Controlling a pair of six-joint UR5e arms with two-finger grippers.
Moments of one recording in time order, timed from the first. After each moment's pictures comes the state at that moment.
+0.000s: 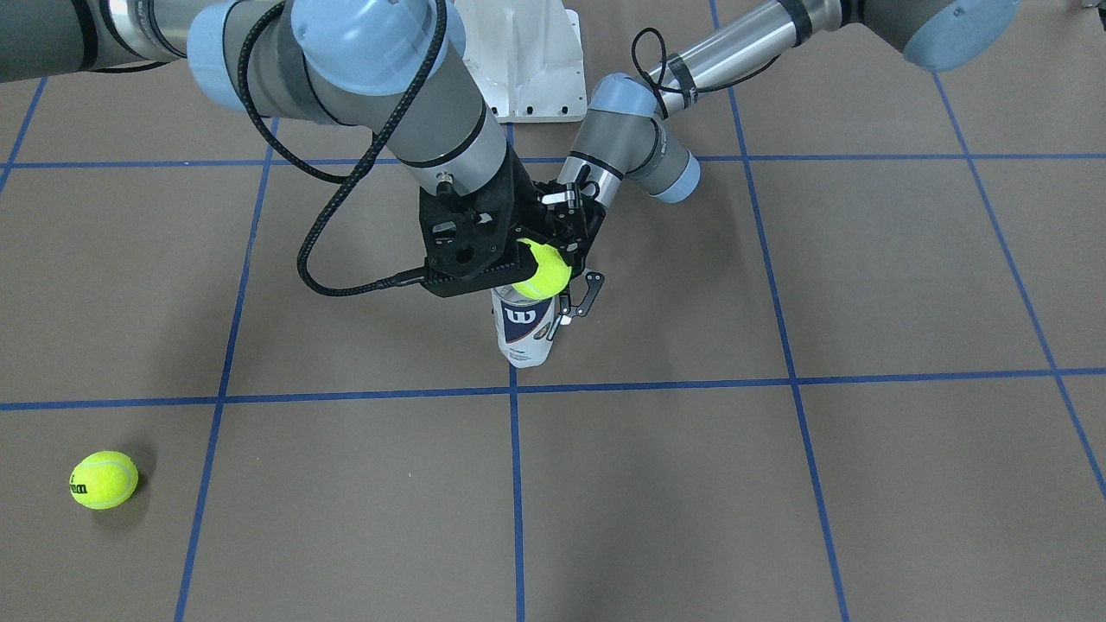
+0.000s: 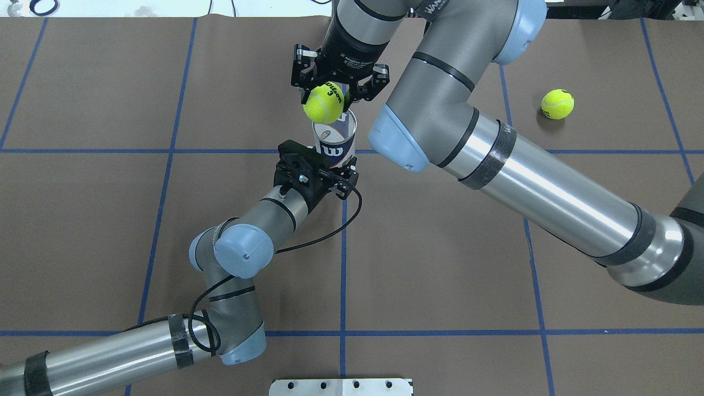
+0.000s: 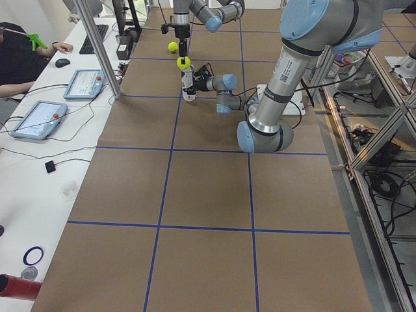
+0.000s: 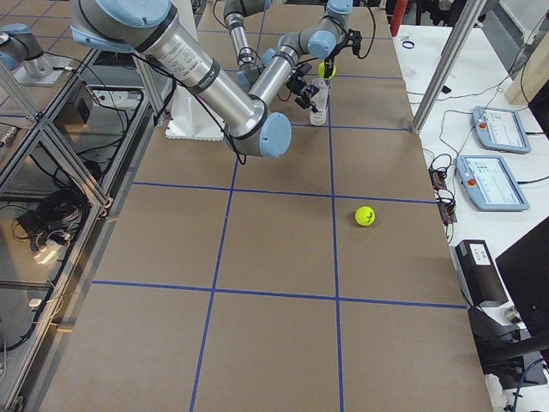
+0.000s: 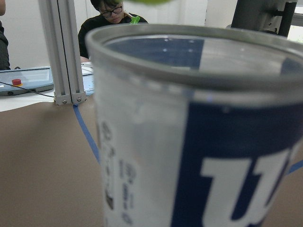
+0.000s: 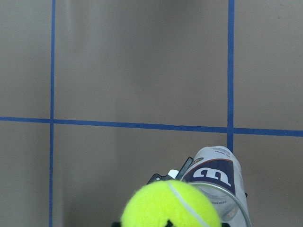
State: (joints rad) left arm -0.37 -2.26 -1.27 -2.76 -1.04 -0.70; right arm 0.79 -0.59 1.50 -1.50 2.26 1.15
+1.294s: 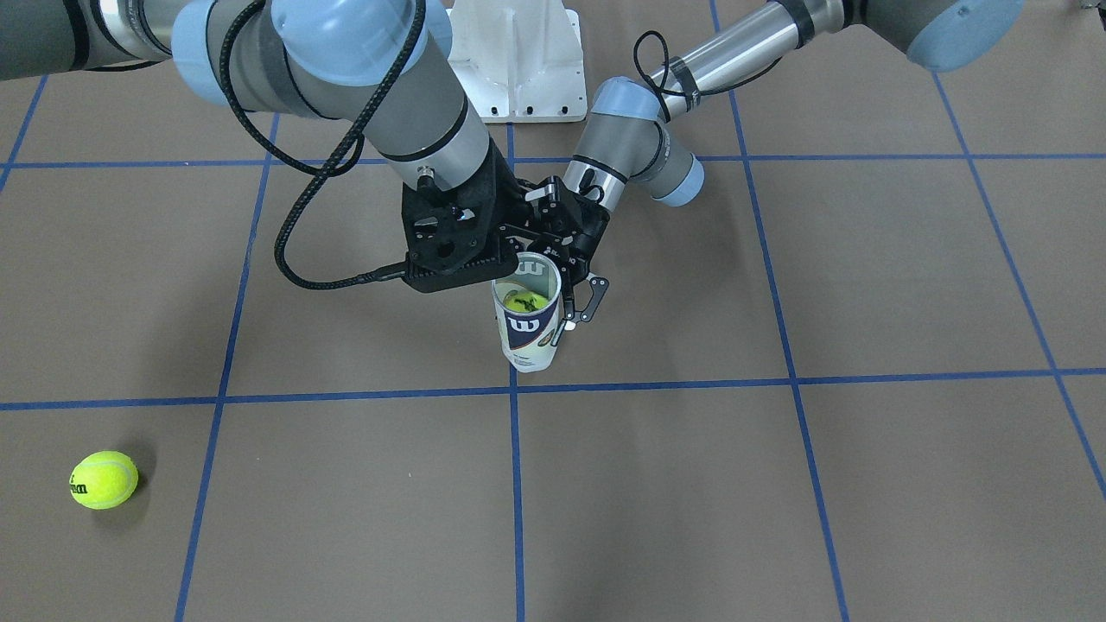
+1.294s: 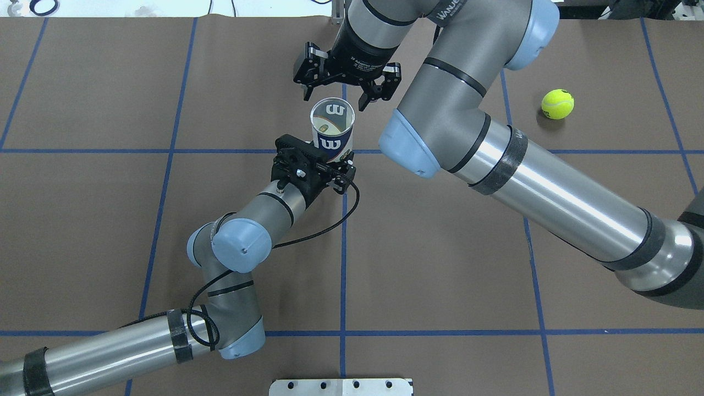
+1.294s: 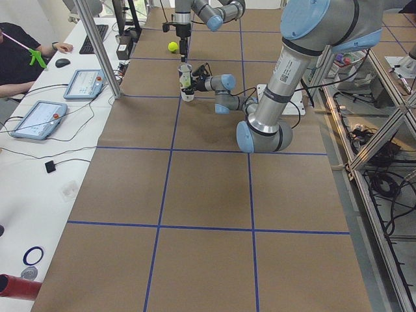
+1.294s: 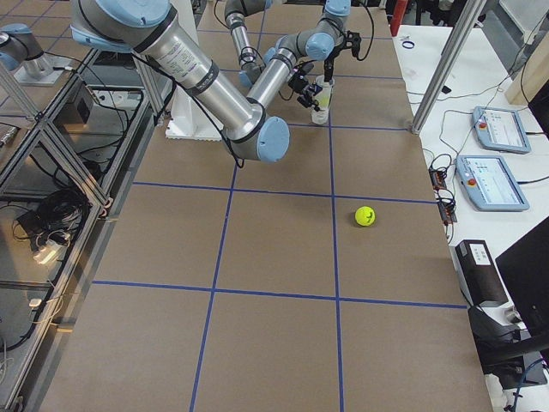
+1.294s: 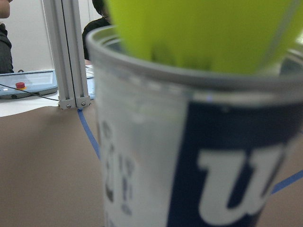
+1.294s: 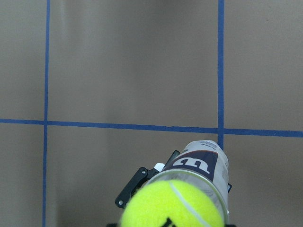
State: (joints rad) left arm -0.38 -2.26 -1.27 -2.76 -1.04 -0.70; right arm 0.79 -0.62 1.53 -1.51 2.23 1.15
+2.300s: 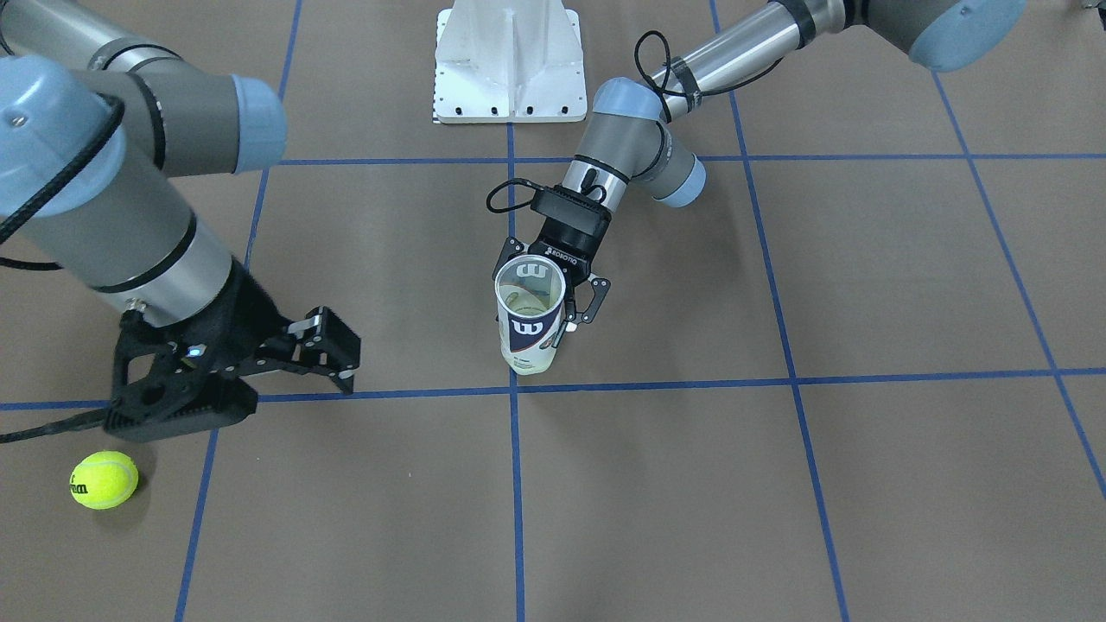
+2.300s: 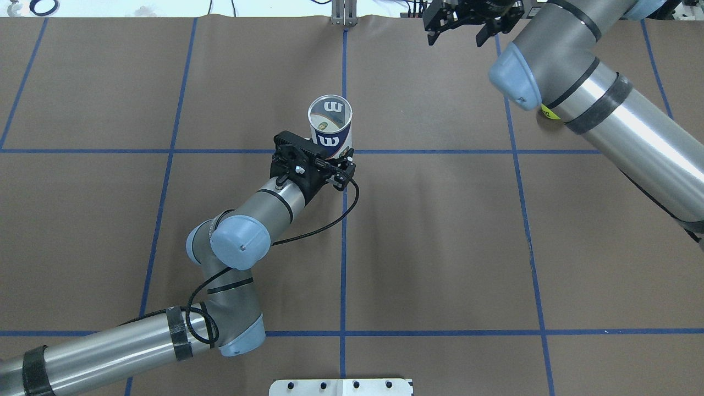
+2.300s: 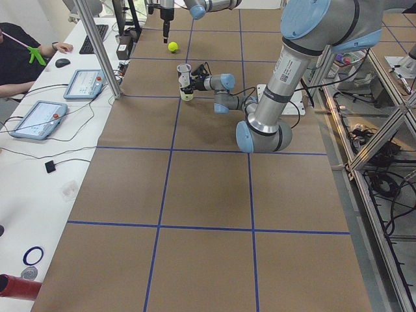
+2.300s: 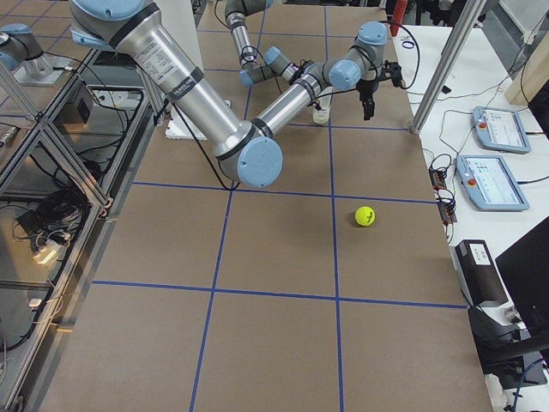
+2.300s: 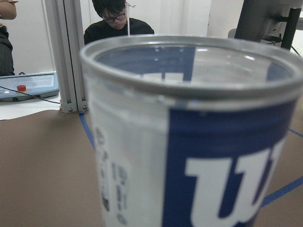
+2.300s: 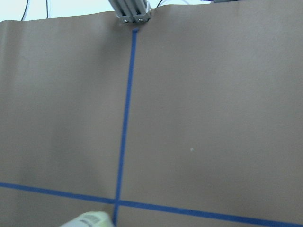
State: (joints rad) left arm -0.39 -2.26 -1.27 -2.76 -1.04 -0.70; right arm 1.04 -0.80 1.46 -1.50 2.19 0.71
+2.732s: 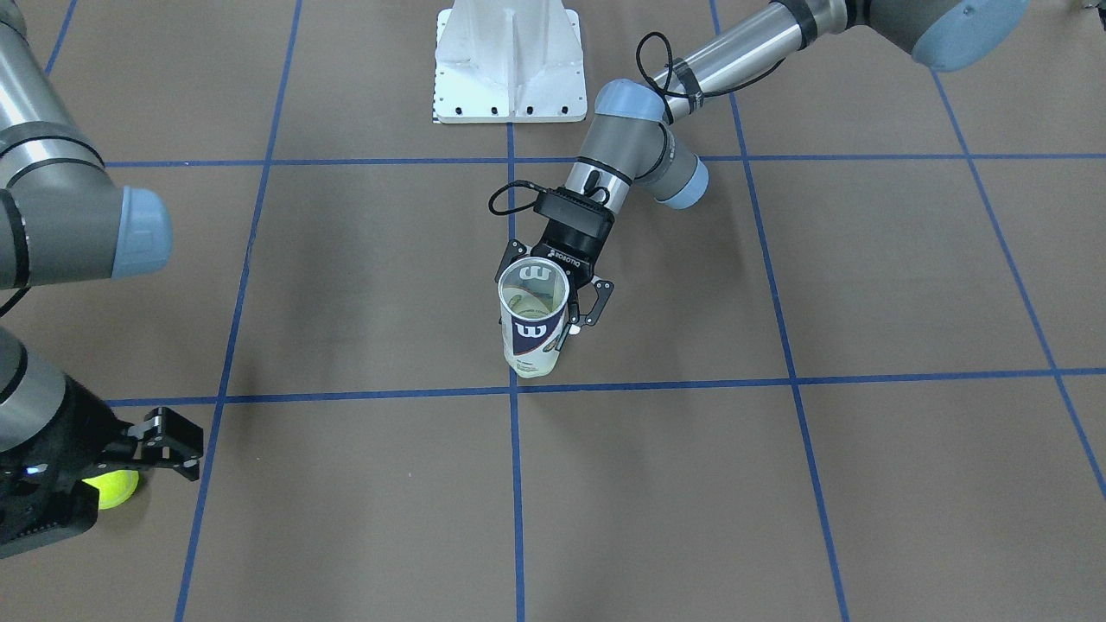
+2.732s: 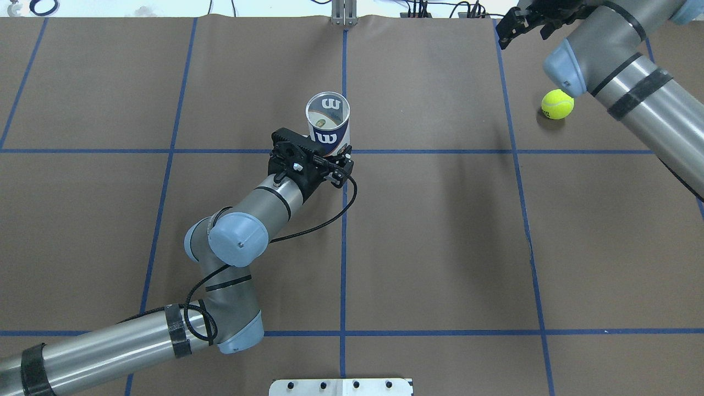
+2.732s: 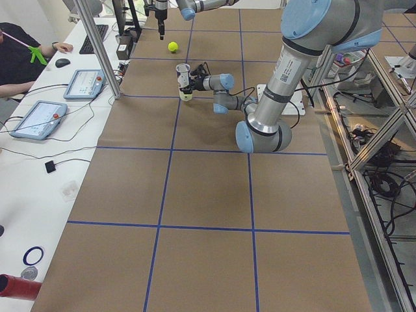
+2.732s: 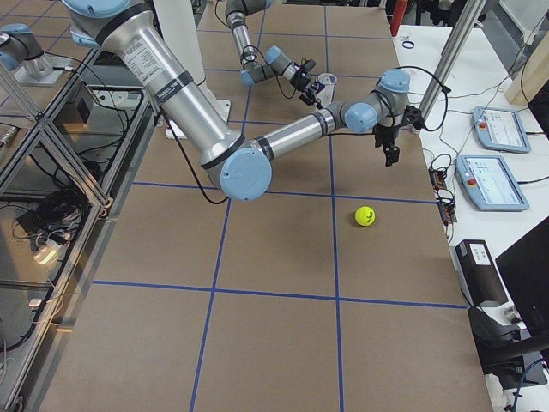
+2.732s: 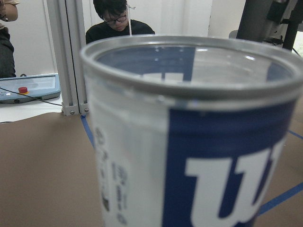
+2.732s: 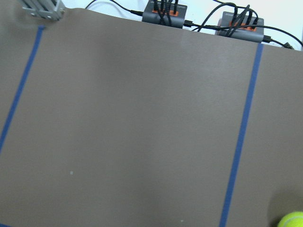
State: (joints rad) left arm -0.39 -2.25 -1.27 -2.76 -1.04 -0.70; right arm 1.13 -0.88 1.26 -1.34 2.17 0.41
